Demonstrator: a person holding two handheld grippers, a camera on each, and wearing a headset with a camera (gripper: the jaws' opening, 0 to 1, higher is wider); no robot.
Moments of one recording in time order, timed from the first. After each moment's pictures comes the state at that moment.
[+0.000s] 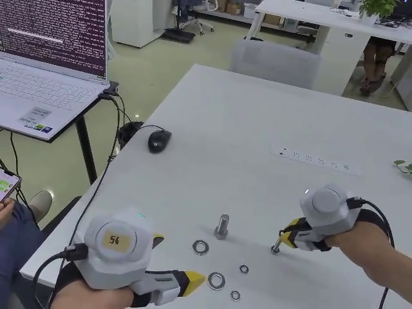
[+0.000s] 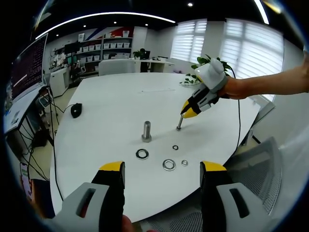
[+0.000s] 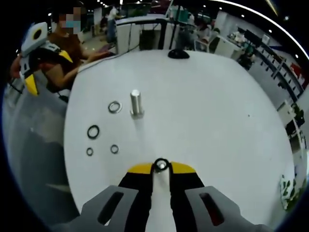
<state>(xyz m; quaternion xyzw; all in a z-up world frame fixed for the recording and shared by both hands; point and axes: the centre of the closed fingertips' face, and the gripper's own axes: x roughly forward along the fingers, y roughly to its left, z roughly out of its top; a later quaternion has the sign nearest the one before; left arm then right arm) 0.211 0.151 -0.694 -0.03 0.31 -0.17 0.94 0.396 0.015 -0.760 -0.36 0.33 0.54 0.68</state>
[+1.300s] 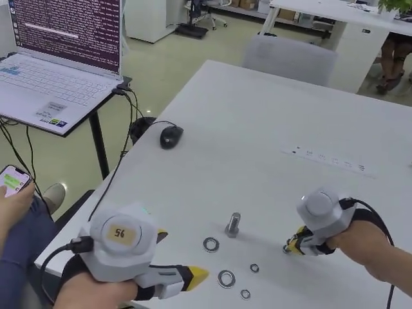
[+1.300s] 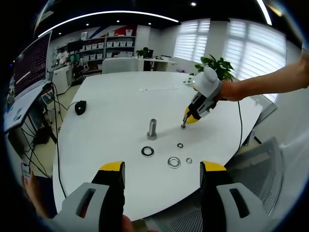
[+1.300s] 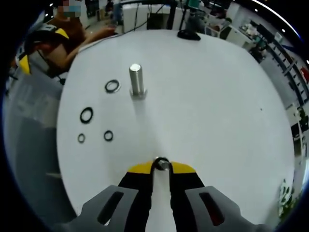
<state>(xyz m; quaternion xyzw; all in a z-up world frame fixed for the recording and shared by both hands) 0.208 0.164 -0.696 -0.04 0.31 -0.15 0.94 0.400 0.011 -0.801 -0.41 0.38 0.54 0.63</state>
